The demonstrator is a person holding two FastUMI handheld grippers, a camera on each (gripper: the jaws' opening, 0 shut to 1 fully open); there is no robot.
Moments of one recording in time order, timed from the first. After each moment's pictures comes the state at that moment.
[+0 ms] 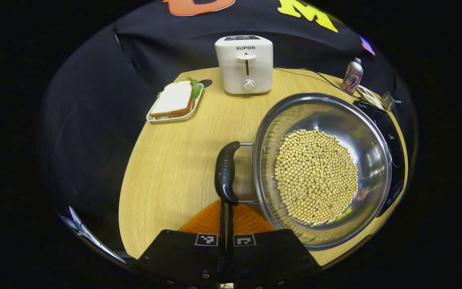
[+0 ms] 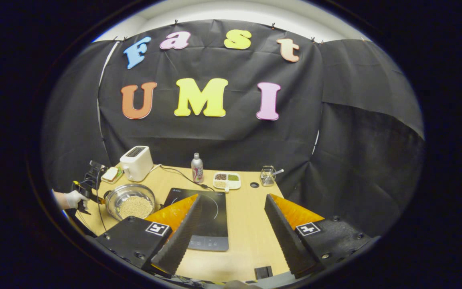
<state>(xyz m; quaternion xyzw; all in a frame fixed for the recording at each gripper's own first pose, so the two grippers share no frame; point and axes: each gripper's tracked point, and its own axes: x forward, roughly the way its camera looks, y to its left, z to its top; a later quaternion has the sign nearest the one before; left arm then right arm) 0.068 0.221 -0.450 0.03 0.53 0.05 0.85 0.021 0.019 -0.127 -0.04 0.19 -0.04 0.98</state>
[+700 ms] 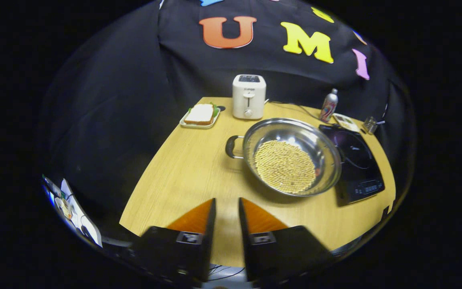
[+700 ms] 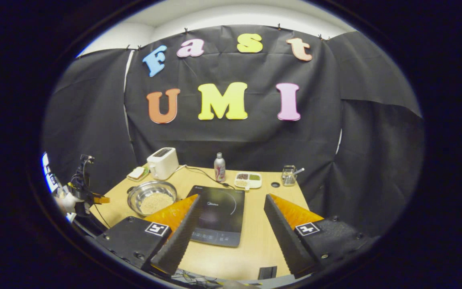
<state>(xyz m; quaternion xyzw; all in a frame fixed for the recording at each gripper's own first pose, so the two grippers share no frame) -0.057 0.172 -0.335 -0.03 0.41 0.05 0.91 -0.017 0.013 -0.147 -0.01 0.18 0.08 0.98</state>
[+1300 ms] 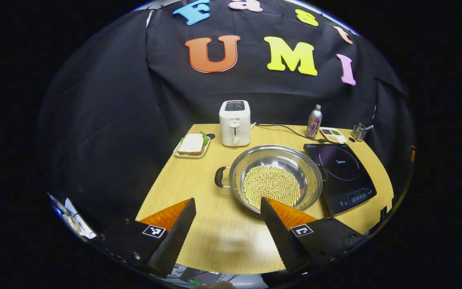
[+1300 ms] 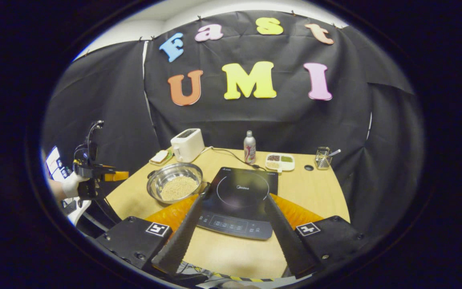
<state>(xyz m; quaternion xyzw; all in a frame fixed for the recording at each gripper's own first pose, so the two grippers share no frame) 0.009 0.169 -0.305 0.01 0.36 0.03 0.93 0.014 0.088 -0.230 -0.01 0.25 0.15 0.96</state>
